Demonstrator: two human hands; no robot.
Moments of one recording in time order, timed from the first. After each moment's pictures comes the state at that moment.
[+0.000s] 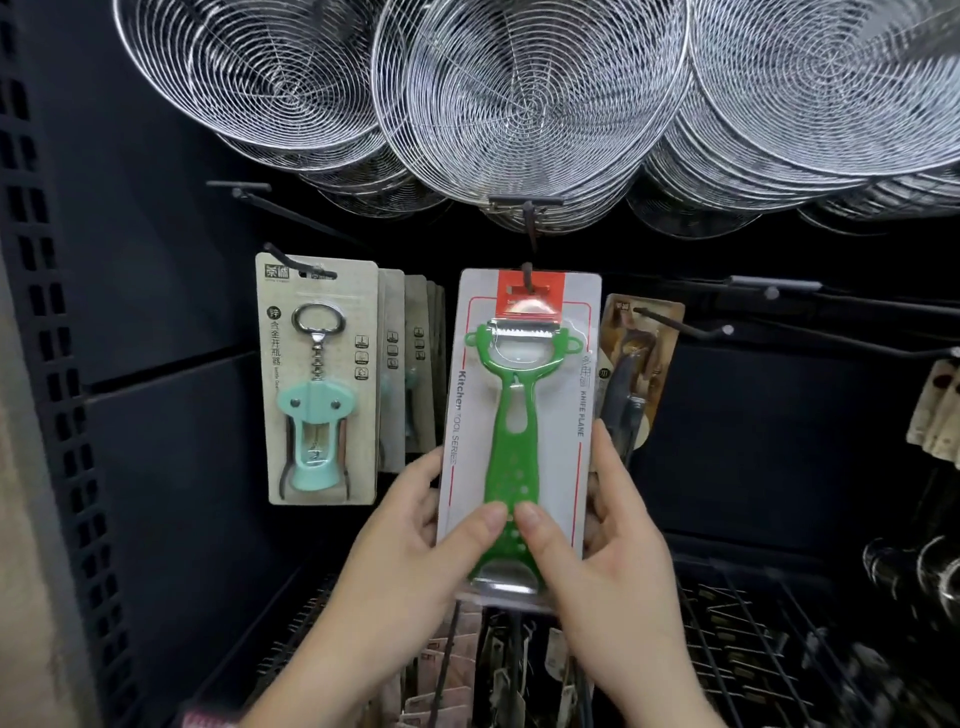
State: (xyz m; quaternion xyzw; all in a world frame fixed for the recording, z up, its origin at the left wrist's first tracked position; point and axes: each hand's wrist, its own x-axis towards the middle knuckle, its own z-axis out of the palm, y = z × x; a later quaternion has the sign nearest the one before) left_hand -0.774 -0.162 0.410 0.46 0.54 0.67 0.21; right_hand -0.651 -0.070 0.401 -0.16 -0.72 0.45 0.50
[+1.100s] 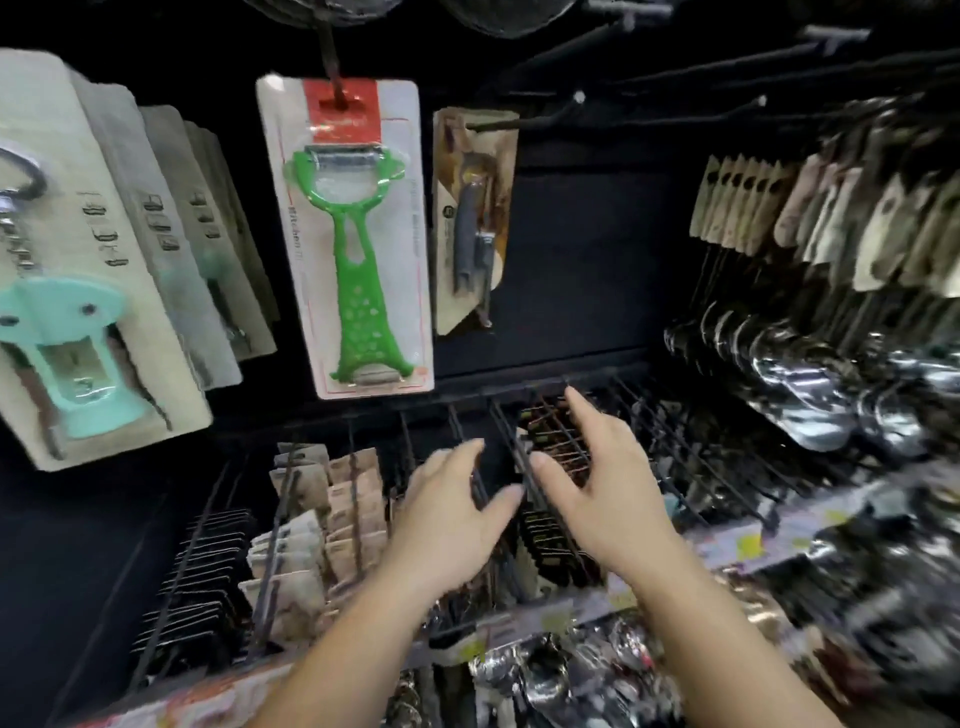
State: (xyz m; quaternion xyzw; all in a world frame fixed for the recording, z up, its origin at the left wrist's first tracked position) left_hand -0.741 -0.086 0.307 0.62 0.69 0.31 0.19; right_hand -0.578 -0.049 0.310 -0.52 -0.74 0.18 0.38
